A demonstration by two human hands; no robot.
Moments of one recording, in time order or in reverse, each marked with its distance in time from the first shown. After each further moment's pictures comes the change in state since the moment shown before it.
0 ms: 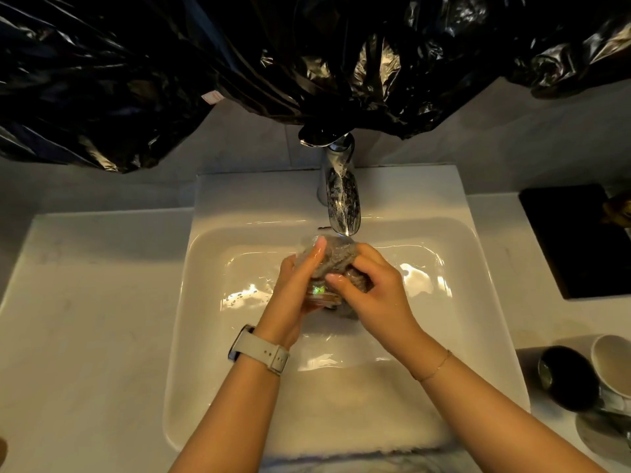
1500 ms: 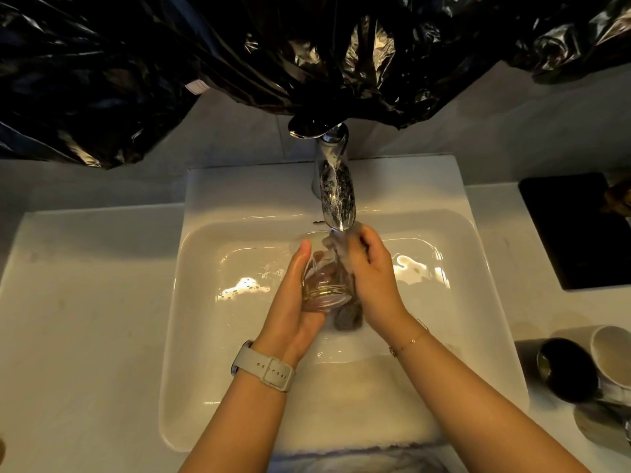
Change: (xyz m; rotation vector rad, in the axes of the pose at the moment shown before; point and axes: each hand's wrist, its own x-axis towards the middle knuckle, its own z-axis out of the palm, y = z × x) left_hand -0.002 -0.012 0.014 -0.435 0.011 -0.107; right_hand 0.019 0.002 0.012 0.398 0.203 0.284
